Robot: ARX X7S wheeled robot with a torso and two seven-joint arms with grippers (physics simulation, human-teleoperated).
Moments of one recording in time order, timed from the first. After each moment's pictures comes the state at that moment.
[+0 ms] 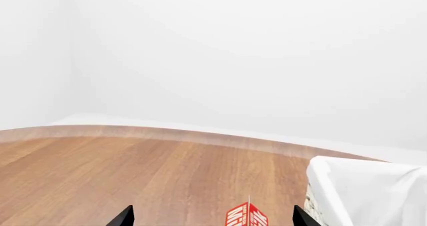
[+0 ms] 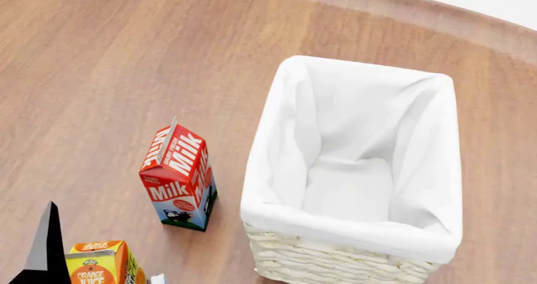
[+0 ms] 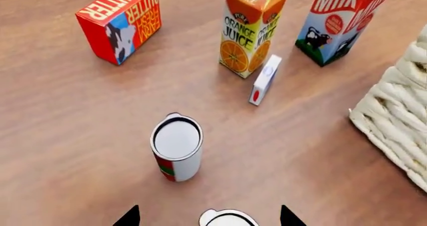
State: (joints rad) left arm -0.02 -0.55 0.23 1.00 -0.56 -0.50 -0.67; right arm -0.41 0.61 -0.73 -0.99 -0.07 0.78 0.08
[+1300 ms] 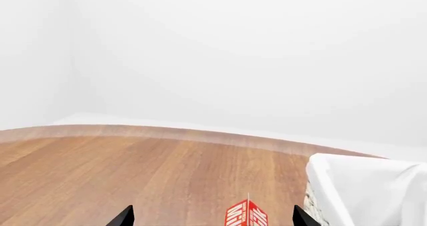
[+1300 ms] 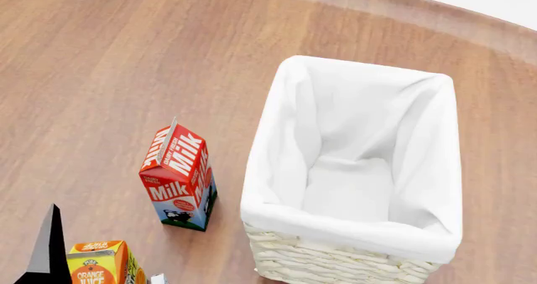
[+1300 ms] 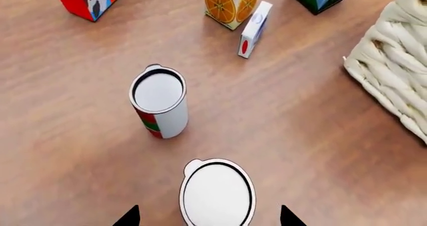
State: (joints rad) left arm -0.03 -0.58 0.26 1.01 -0.58 -0.49 -0.71; right arm -0.50 0.56 -0.61 -0.99 -0.09 0.88 0.00
